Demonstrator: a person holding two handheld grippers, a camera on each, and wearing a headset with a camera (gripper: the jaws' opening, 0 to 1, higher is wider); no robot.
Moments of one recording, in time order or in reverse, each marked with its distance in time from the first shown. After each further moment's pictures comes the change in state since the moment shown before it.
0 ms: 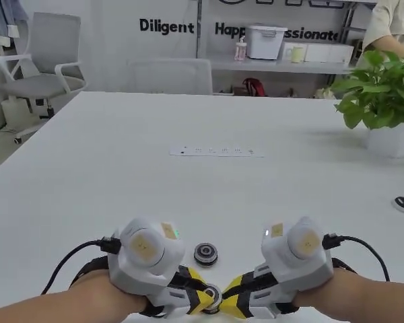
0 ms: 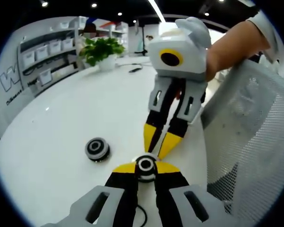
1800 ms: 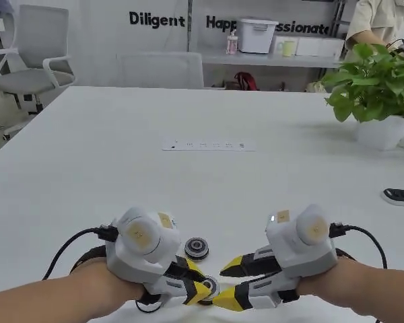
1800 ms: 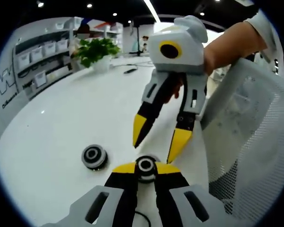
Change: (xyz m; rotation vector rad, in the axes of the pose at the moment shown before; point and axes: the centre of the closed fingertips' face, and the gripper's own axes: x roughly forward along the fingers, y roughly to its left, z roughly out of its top) left arm 0.010 0.000 0.008 0.021 0.001 -0.048; right arm -0.016 -0.005 0.009 0.022 -0.083 0.000
